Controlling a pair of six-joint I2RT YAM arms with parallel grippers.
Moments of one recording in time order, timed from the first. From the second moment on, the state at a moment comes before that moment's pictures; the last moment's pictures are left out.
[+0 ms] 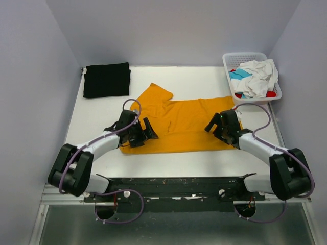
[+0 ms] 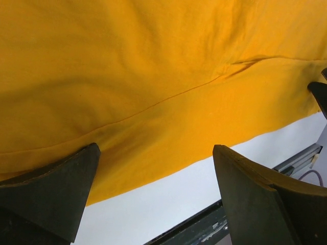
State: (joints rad) left arm -0.37 1.42 0.65 -0.15 0.32 -0.77; right arm 0.30 1.34 0.59 -0.10 0.16 0.76
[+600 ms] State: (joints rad) left arm -0.61 0.90 0.35 -0.28 0.08 -0.99; right arm 0.30 0.85 0.39 -0.46 0.14 0.88
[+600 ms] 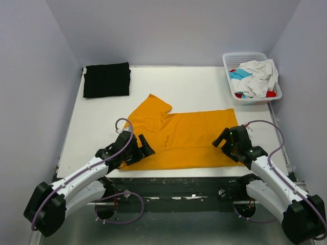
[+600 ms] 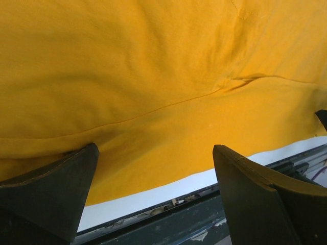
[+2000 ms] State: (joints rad) left arm -0.13 1.96 1.50 -0.16 0.43 -0.66; right arm 0.30 0.87 0.56 -0.26 0.38 0.70
